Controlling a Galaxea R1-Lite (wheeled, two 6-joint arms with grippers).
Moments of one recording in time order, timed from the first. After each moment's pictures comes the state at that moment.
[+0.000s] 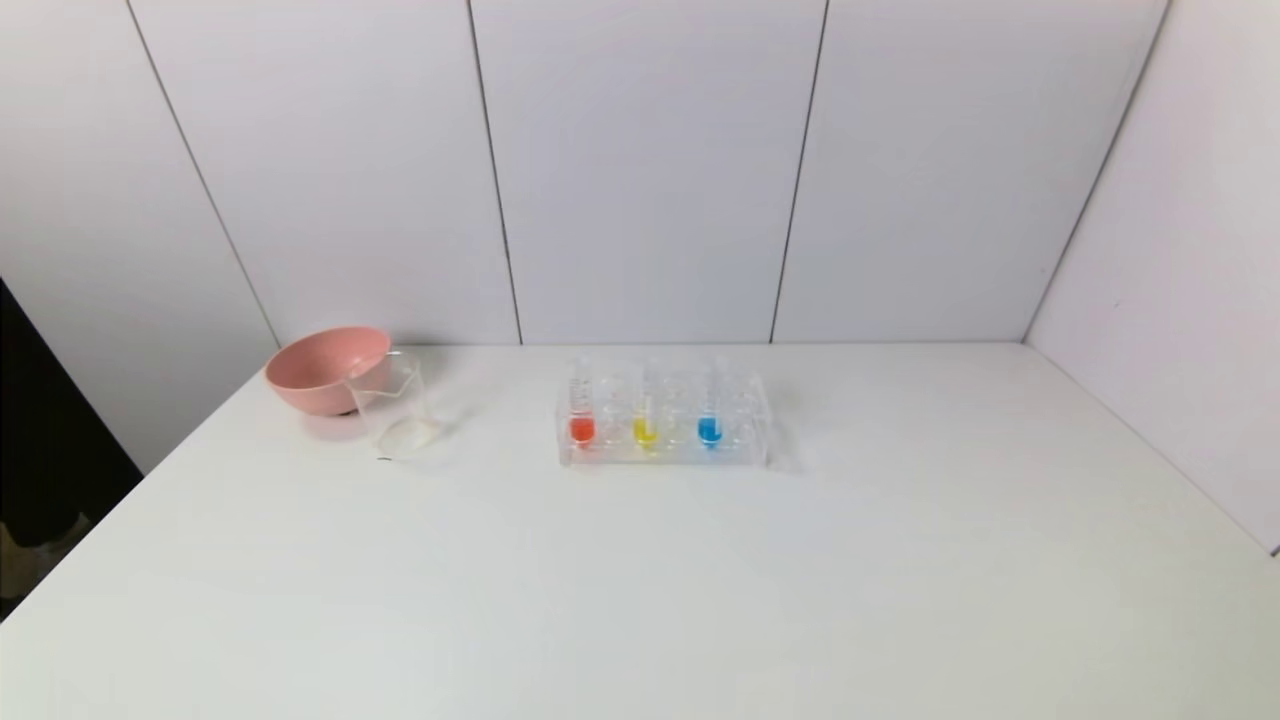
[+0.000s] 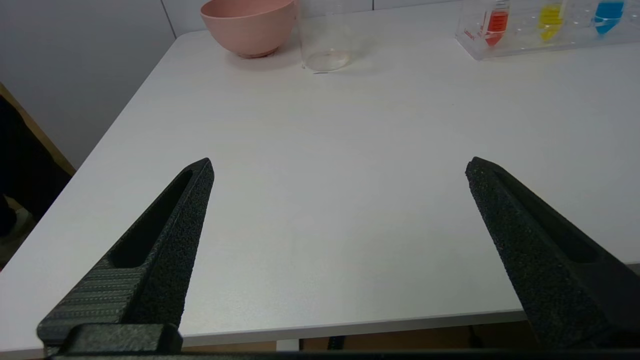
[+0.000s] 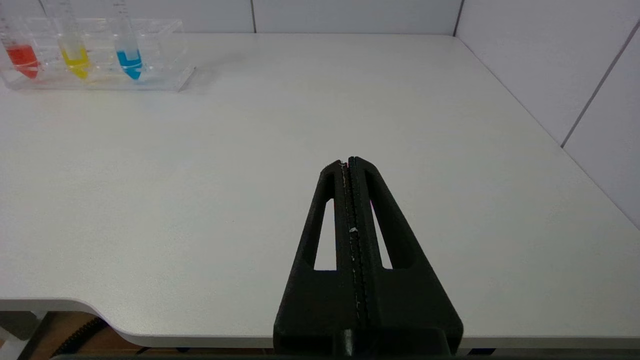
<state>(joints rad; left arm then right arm) 0.00 0.00 0.00 0.00 -0.04 0.06 0.00 0.00 0.00 0.00 0.00 0.00</state>
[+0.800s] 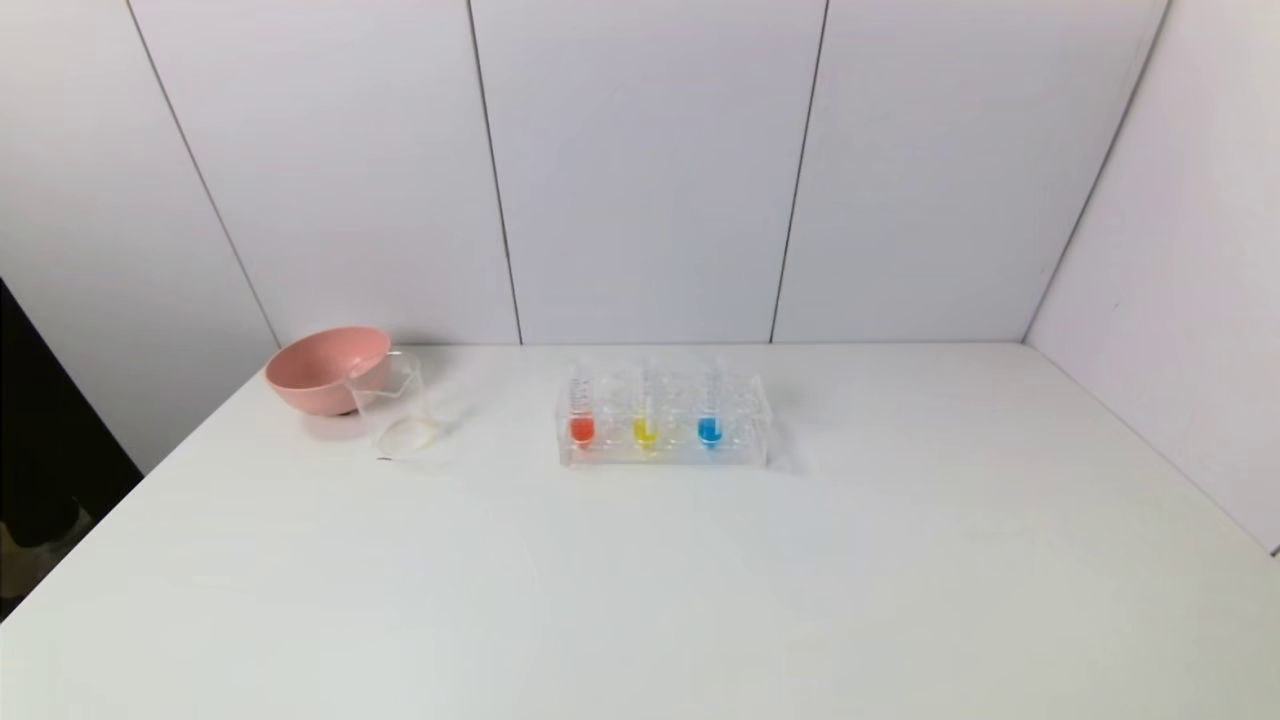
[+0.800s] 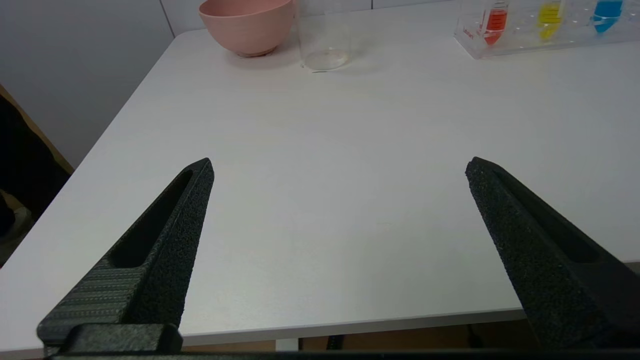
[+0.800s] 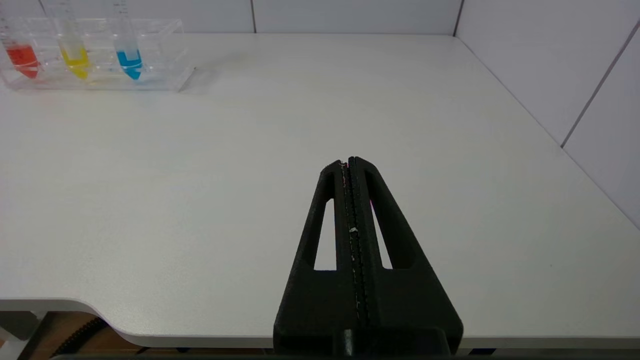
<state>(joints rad) 0.00 0.00 0.00 0.00 -0.04 0.06 0.00 0.00 0.00 0.00 0.00 0.00</state>
